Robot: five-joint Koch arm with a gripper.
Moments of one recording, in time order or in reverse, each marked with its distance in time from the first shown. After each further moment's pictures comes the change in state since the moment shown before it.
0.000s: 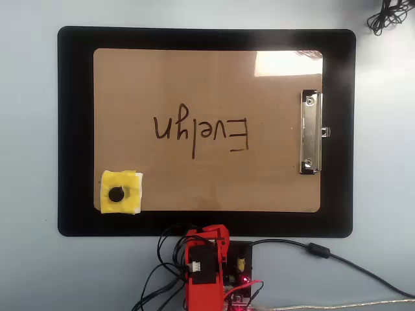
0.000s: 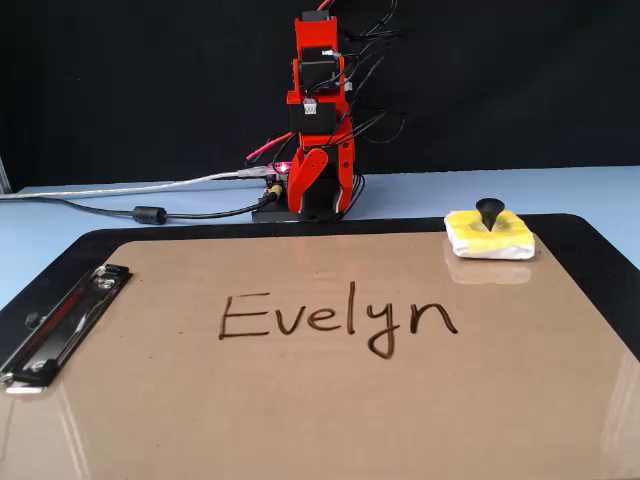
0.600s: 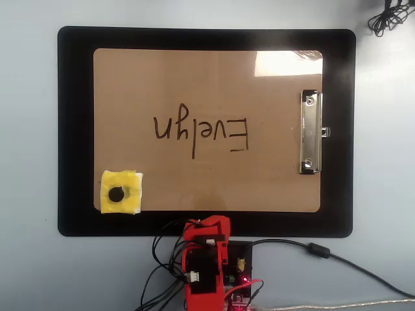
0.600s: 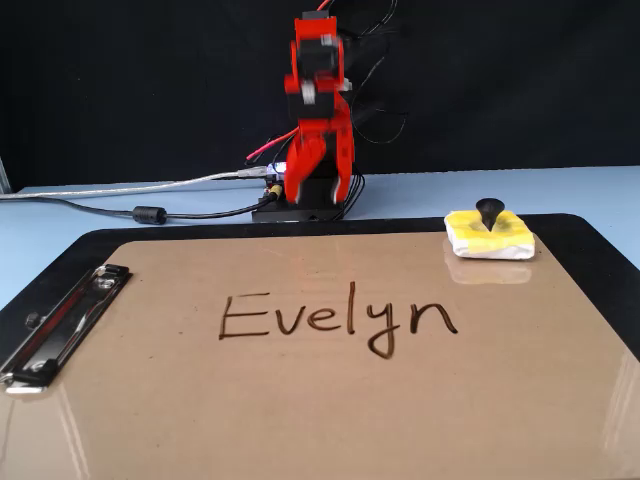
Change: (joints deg) arm -1.7 0.0 -16.3 3.5 0.0
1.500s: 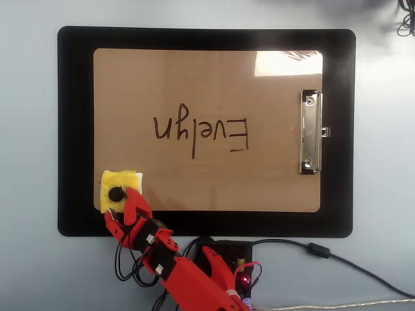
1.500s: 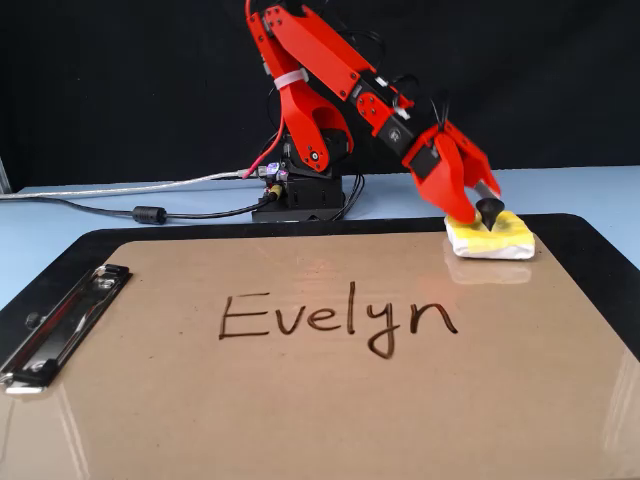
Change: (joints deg) arm -56.2 -17.4 23.2 -90.0 -13.6
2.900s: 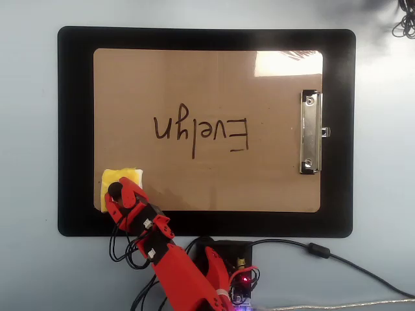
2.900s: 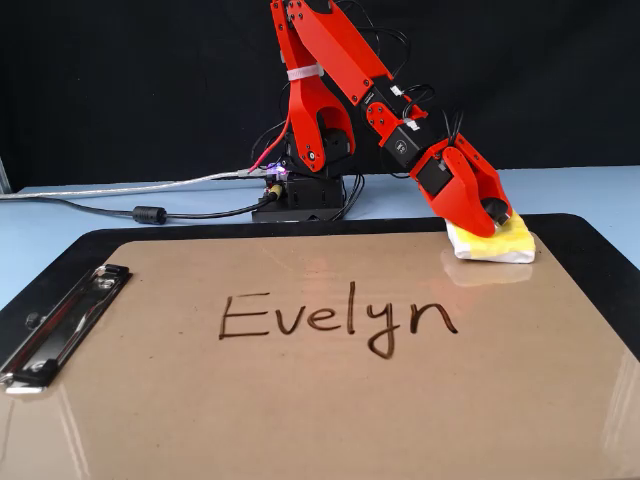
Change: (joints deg) arm 9.2 -9.3 -5.4 -5.0 2.3
